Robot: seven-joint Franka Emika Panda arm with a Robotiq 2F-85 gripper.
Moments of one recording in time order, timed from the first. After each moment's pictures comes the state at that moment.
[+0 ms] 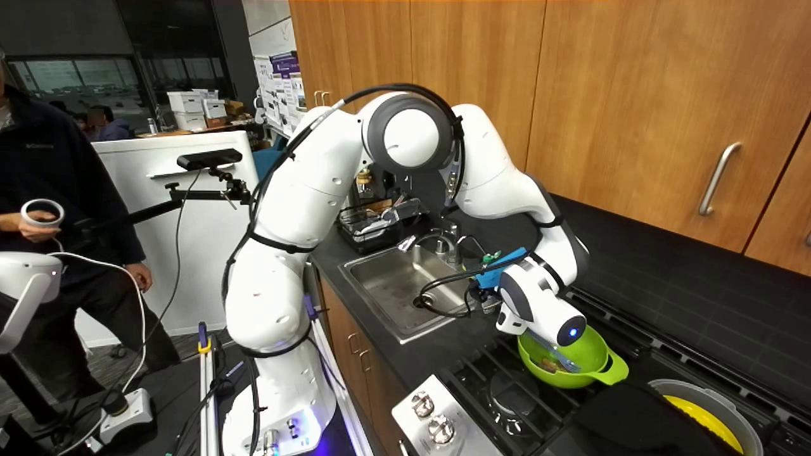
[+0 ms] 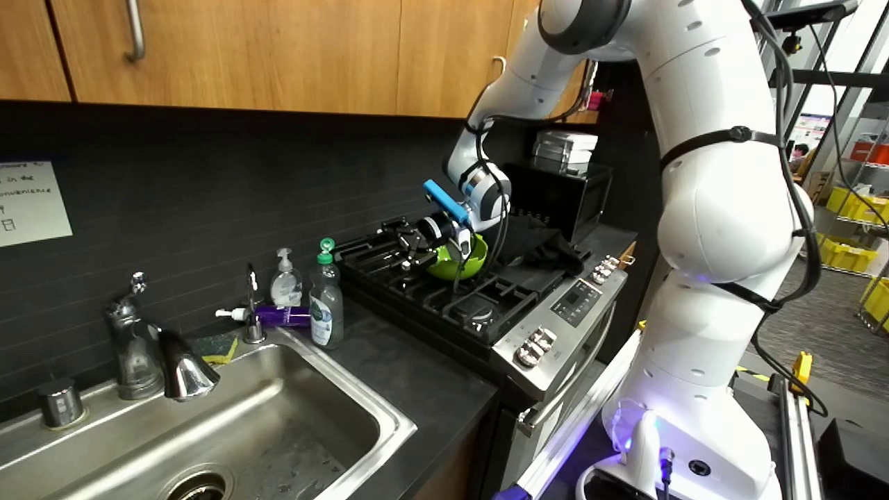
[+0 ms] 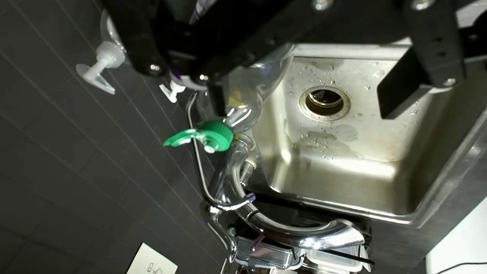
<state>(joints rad) -0.19 0.55 -0.14 -2.12 1.42 1.69 0.13</state>
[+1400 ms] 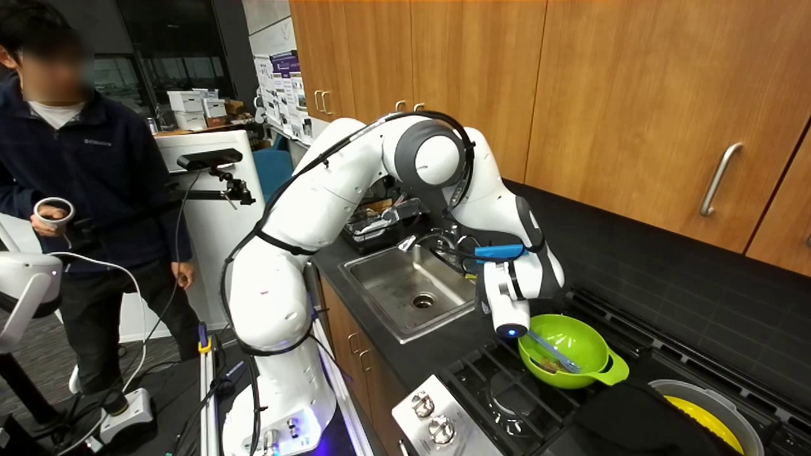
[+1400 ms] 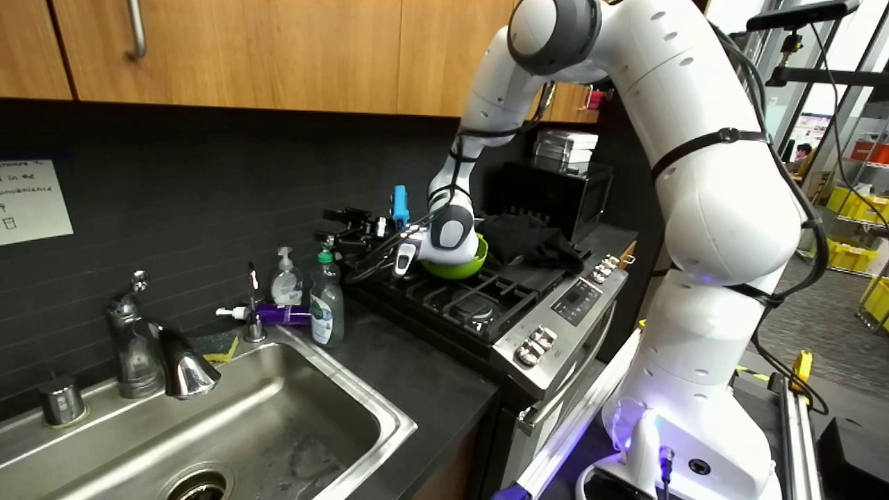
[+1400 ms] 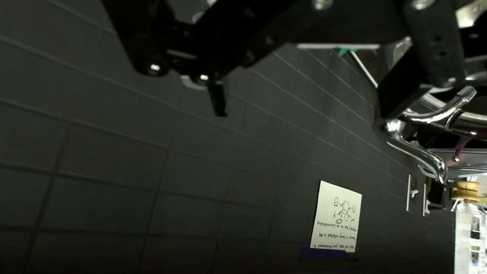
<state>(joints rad) -0.11 0.69 -0.03 -2.07 2.17 1.63 0.13</state>
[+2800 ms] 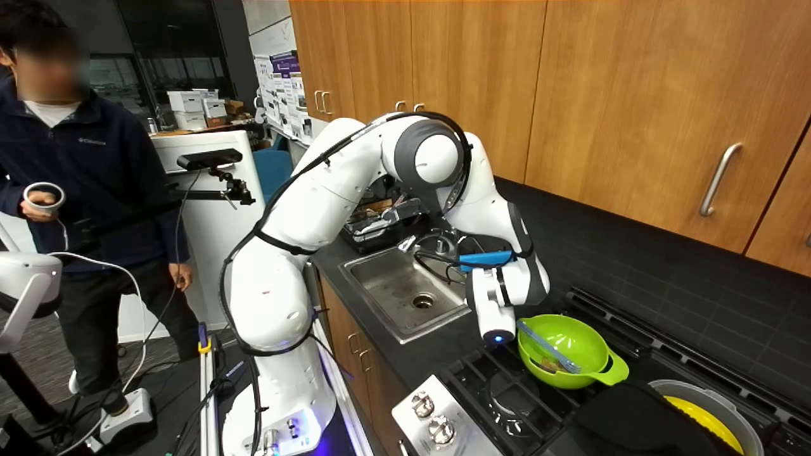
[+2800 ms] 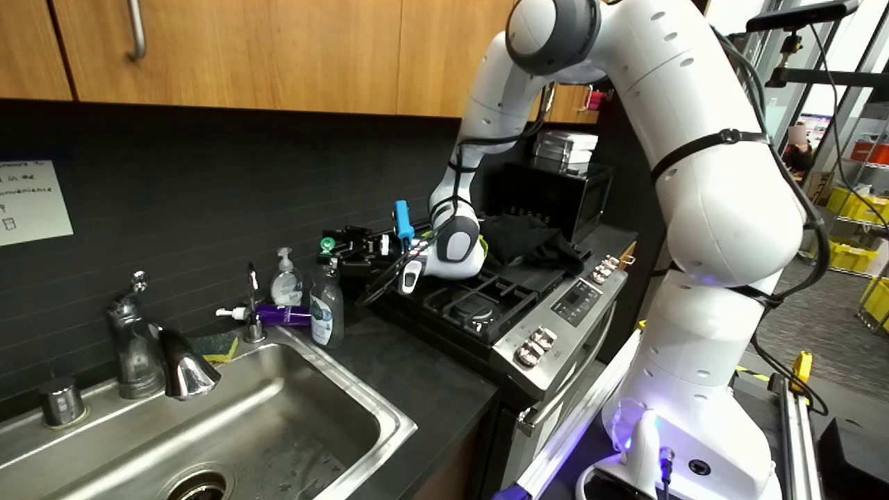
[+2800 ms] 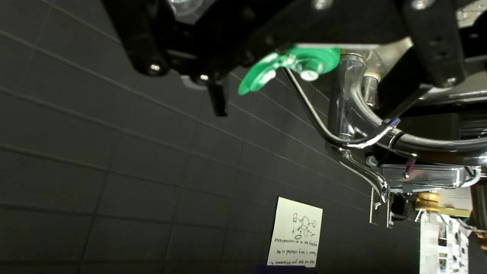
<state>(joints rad) -0.08 0.69 -0.03 -2.15 2.12 1.61 0.08</state>
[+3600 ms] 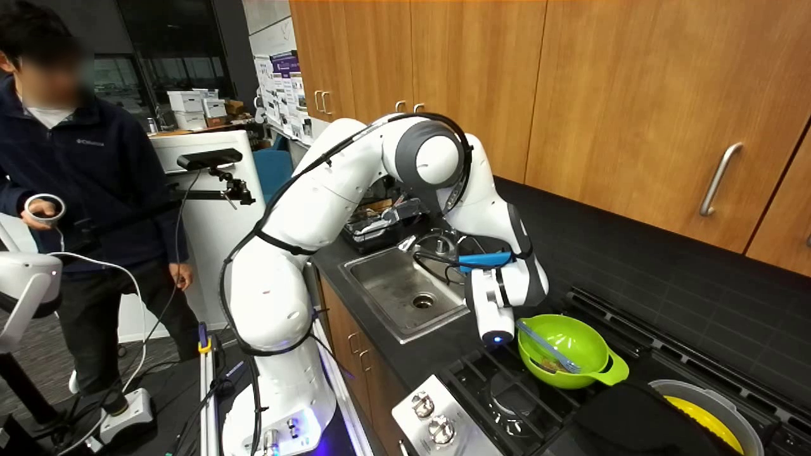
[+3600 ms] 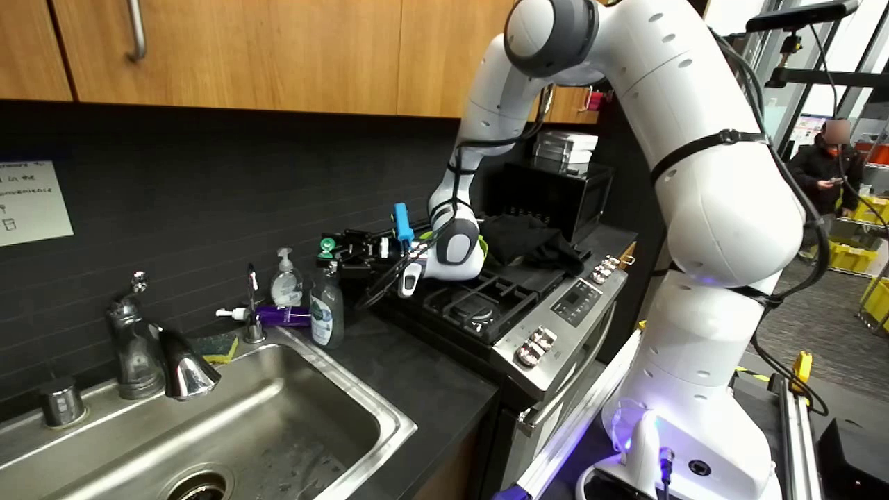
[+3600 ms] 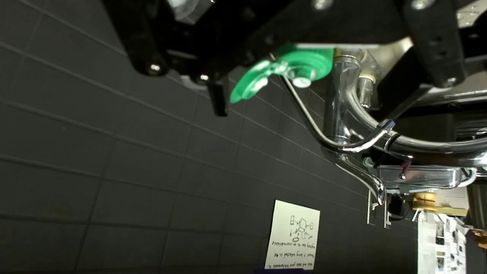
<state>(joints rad) -0.08 0.70 -0.03 -2.15 2.12 1.61 0.09</state>
